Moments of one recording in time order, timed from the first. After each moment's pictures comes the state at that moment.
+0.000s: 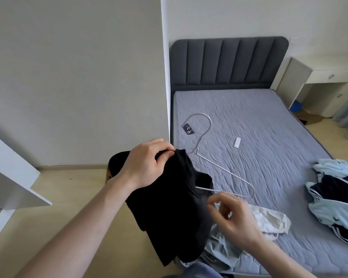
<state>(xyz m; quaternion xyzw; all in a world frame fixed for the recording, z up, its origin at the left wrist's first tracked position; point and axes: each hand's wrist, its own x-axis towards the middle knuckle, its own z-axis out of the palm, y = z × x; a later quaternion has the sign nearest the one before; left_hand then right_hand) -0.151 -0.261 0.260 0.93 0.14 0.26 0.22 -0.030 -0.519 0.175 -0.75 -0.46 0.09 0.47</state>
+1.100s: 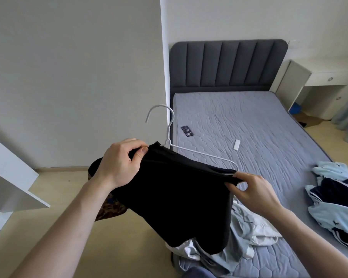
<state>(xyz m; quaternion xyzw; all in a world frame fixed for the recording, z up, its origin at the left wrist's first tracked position) -0.181 -0.219 0.261 0.91 0.20 0.29 0.23 0.076 -0.513 0.174 -0.86 -0.43 0.03 0.27</state>
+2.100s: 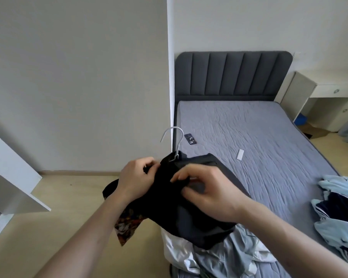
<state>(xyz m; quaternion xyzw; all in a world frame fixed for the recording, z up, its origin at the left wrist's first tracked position) -0.150 -0.234 0.227 0.87 0.35 0.22 0.26 -0.015 -0.438 0.293 -0.64 -0.62 0.17 0.42</state>
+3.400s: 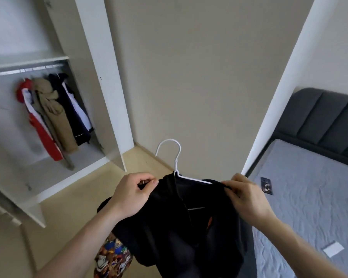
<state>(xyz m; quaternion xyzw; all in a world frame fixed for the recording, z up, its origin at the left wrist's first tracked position) -0.222 -0.301 0.271 0.72 0.52 0.36 0.30 0.121 -0.309 0.246 -0.61 -0.73 0.12 0.30</state>
